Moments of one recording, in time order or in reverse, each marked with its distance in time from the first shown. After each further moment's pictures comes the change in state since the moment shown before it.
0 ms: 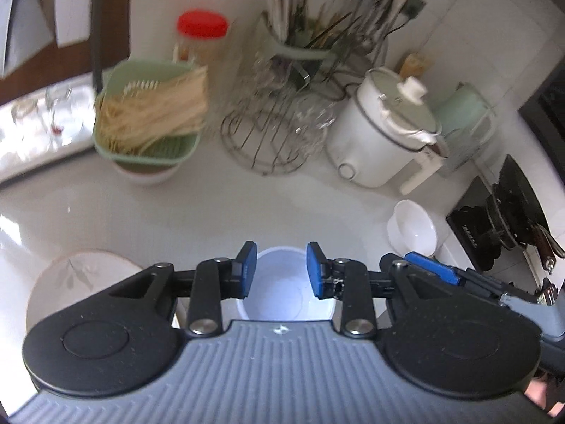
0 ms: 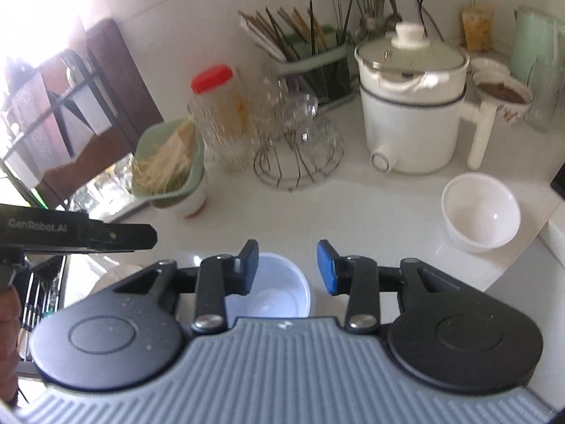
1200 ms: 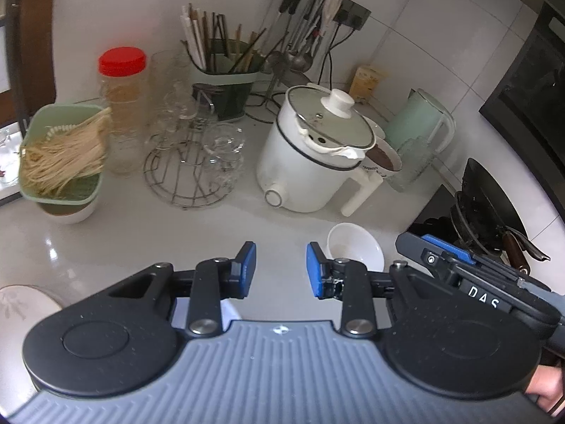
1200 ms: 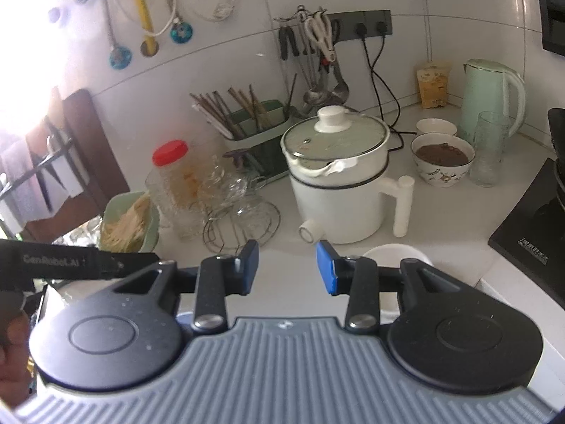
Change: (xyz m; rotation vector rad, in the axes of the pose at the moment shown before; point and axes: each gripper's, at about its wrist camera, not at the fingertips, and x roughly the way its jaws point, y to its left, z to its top) left arm 0.024 -0.101 0.007 0.063 -0.076 -0.079; right arm -0.048 -0.084 0.032 0.005 -0.173 -0.074
